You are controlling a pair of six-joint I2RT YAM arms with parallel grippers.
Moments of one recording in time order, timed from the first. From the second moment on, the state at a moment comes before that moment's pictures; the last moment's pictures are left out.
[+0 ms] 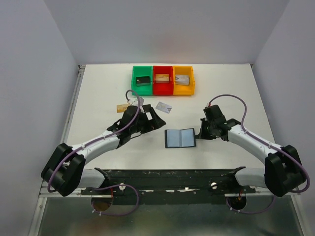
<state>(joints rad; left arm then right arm) -0.61 1.27 0.61 0.13 0.14 -0.89 0.45 1.29 0.72 -0.49 0.02 0.52</state>
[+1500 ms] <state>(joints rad) -0.78 1.65 0.86 -0.02 0.21 -0.63 0.45 1.16 0.62 -0.43 -0.13 0.52</state>
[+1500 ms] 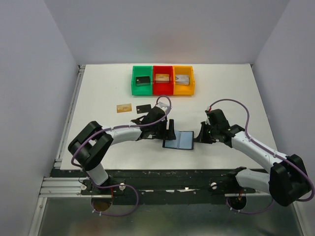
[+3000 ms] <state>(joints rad) -0.86 1.67 0.93 0.03 0.30 -0.52 0.45 1.19 0.60 -0.41 -0.17 0.54</state>
